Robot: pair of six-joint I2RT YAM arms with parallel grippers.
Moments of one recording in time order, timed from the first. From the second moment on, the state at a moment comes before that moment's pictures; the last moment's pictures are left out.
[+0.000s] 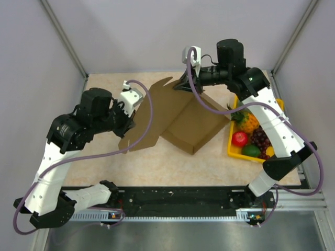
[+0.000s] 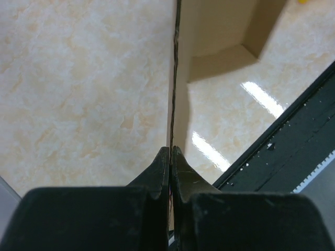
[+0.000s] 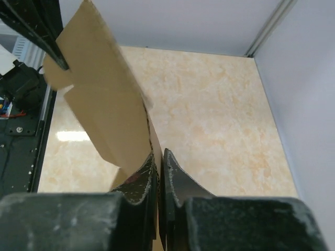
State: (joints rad) left arm -0.58 1.09 1.68 -1.26 0.16 0.19; right arm 0.59 1.61 2.02 -0.76 -0.84 -0.50
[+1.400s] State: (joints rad) left arm -0.08 0.96 0.89 -0.33 0.19 -0.32; right arm 0.22 1.63 1.07 0.57 -0.84 0.09
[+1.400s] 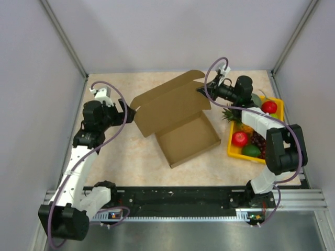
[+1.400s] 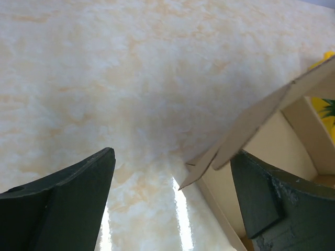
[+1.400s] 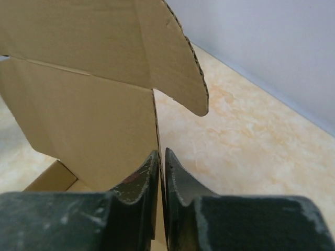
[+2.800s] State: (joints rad) left arm -0.18 1.24 1.10 -0.43 0.45 -0.04; right arm 0.21 1.78 1.71 -0.77 -0.71 -0.47
